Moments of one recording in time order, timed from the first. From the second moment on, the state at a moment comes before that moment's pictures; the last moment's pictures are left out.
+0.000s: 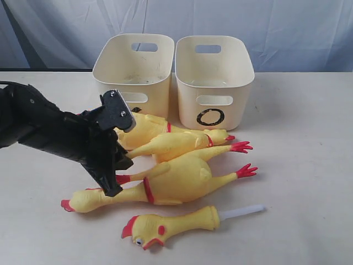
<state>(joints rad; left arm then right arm) -0.46 1.66 -0.80 -0.84 0.35 1.40 0.14 0.00 0.00 -0.02 0.32 0.02</state>
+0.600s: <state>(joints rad) -0.46 1.45 -0.80 -0.81 0.36 1.40 0.14 0.00 0.00 -0.02 0.32 0.02</state>
